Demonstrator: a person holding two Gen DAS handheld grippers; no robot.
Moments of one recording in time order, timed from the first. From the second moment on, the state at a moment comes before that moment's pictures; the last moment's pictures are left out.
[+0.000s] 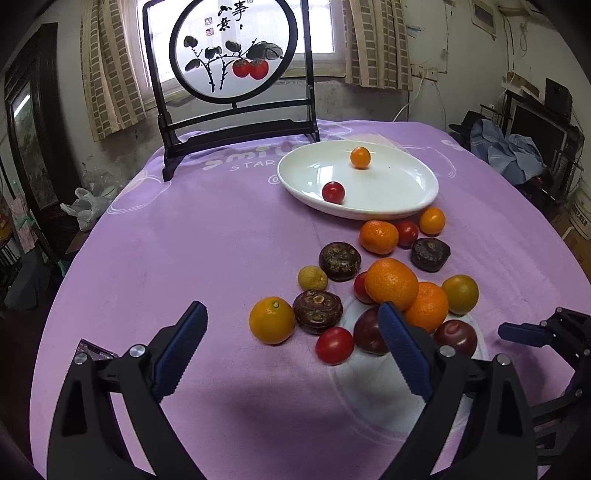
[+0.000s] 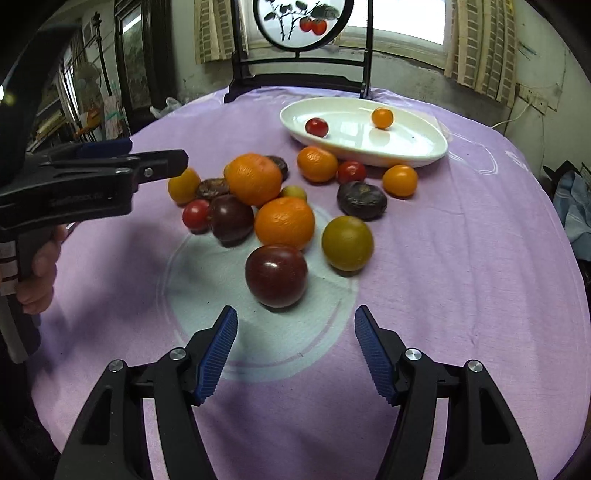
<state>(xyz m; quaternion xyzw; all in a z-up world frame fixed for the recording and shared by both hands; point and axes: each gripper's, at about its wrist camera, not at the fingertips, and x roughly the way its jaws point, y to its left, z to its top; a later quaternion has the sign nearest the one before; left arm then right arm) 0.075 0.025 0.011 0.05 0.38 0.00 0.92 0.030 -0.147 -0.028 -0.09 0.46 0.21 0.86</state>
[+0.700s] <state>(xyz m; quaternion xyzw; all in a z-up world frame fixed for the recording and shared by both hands) 0.065 0.067 -0.026 0.03 0.44 0.02 0.90 0.051 -0.133 -0.042 -0.06 0.47 0.22 0.85</state>
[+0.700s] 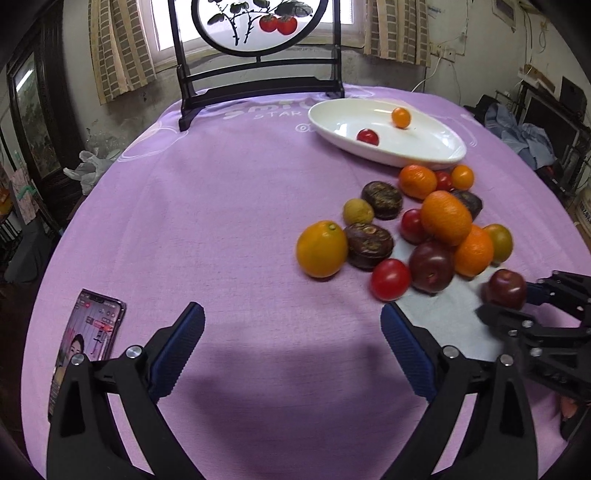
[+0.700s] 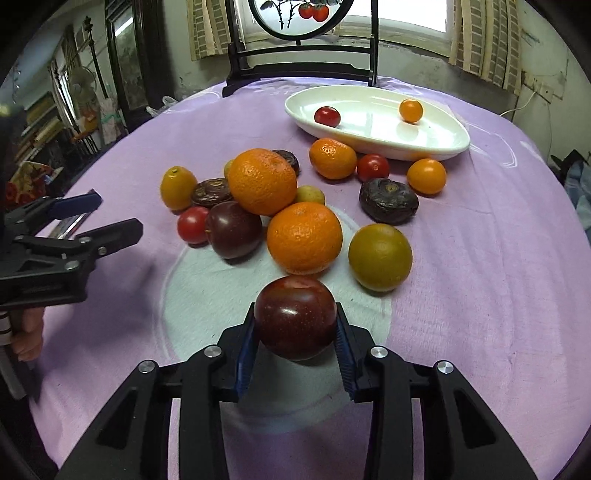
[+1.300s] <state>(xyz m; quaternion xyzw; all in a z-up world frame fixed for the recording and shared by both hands) 0.122 0.053 -0.049 0.04 0.47 -0.01 0.88 0.050 -0.146 -0.043 -0.03 0.47 0.24 0.85</state>
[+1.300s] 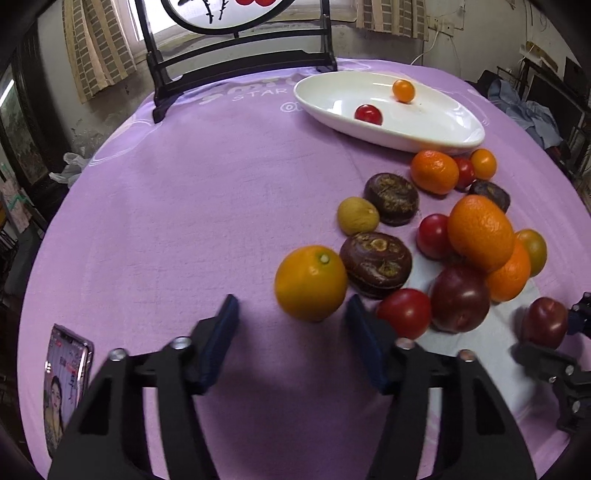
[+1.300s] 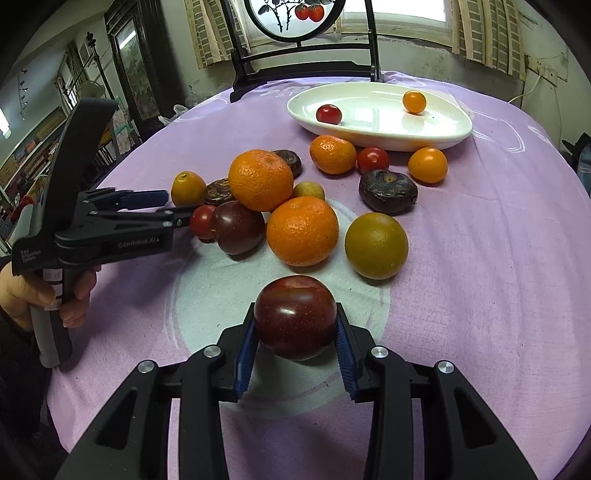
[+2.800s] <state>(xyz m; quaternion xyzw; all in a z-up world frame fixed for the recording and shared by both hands) 0.326 -0.055 -0.013 0.06 0.48 -0.03 0.87 0.241 -0.187 -0.008 -0.04 0.40 0.17 0.90</state>
